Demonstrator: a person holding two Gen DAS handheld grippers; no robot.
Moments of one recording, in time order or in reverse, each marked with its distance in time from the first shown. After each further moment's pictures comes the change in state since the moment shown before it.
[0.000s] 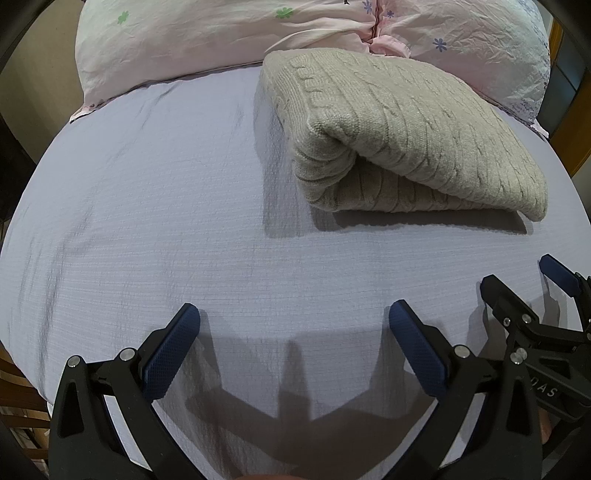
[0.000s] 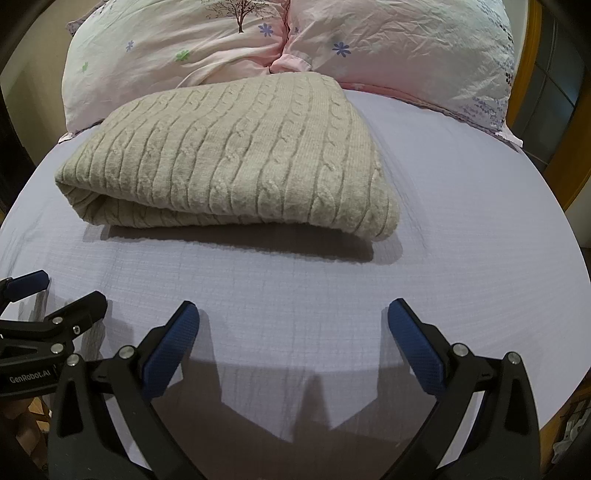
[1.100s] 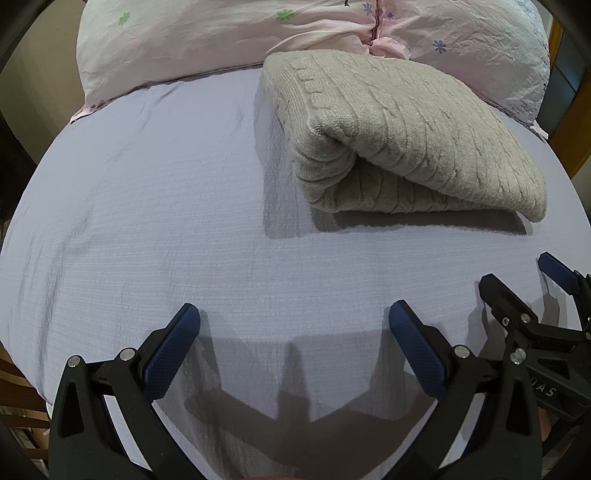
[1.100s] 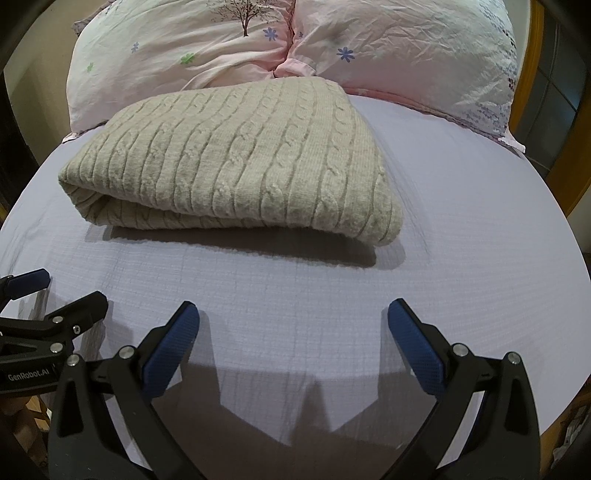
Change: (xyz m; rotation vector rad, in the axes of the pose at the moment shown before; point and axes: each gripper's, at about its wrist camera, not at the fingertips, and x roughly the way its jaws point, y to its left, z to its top) left arm -0.001 0.000 0.000 -0.003 -0.004 0.001; right arm 0.002 0.001 0.000 -0.014 -0.019 0.009
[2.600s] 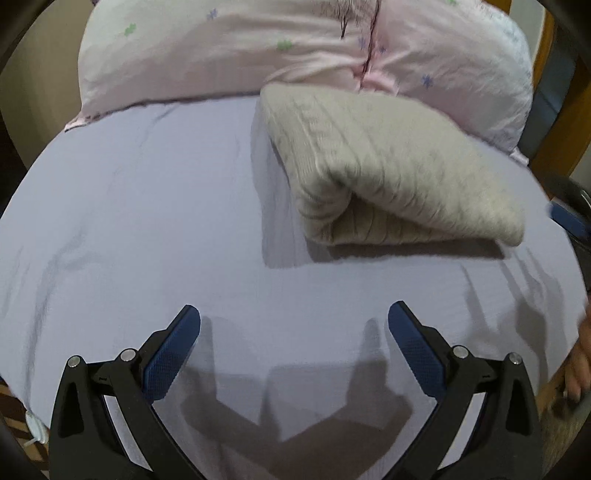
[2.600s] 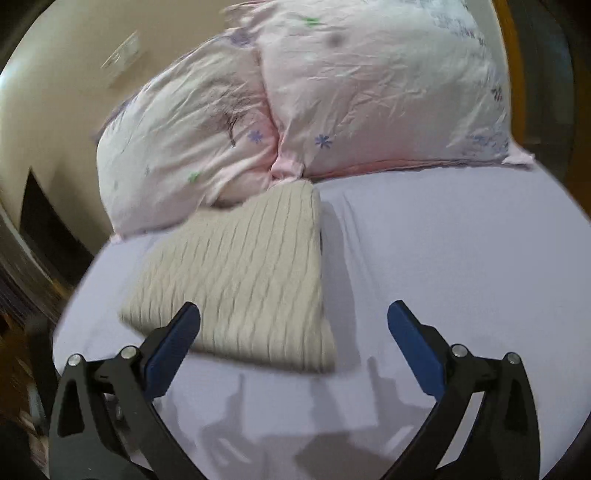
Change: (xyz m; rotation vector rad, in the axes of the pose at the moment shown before) left arm -0.002 0.007 0.007 -0.022 -0.098 -0.084; right arm -0.049 -0.074 0.047 0.149 -0.202 0.243
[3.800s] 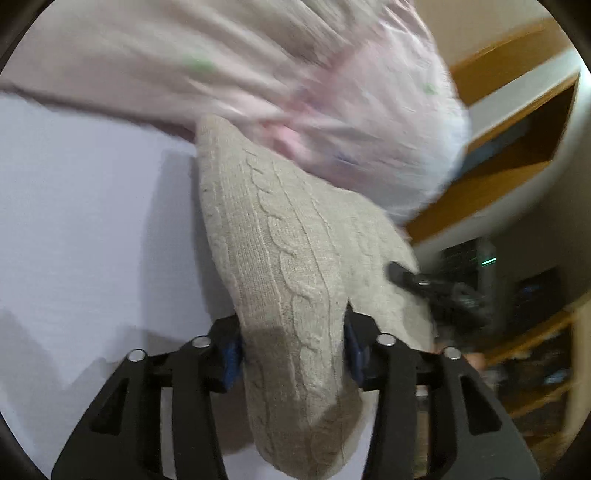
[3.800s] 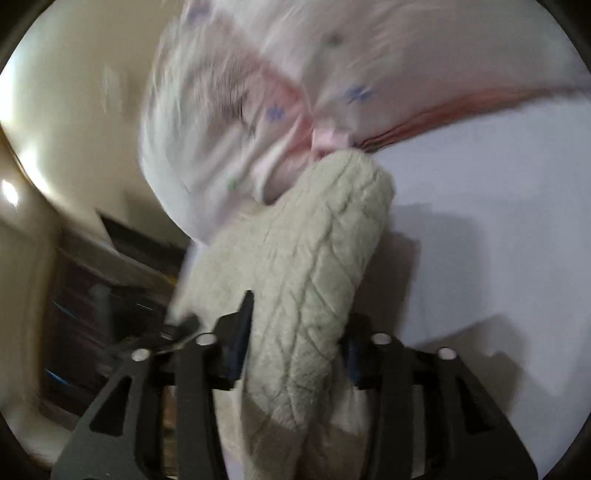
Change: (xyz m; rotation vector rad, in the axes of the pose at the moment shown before) left arm 0.038 0.032 0.121 -0.166 -0.011 -0.594; right arm 0.122 -0.047 0.088 0.177 0.296 0.472
